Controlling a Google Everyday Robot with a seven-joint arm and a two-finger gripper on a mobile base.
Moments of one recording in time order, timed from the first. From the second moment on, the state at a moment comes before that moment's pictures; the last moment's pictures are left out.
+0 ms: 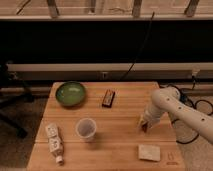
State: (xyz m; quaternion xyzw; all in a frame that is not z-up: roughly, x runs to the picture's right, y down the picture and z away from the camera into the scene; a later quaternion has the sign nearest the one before) arm 0.228 0.227 0.809 -0.26 -0.29 -0.47 0.79
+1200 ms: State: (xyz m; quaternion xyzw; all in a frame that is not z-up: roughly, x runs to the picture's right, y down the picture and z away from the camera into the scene) arm 0.247 0.254 0.780 -0.26 -0.31 -0.46 0.79
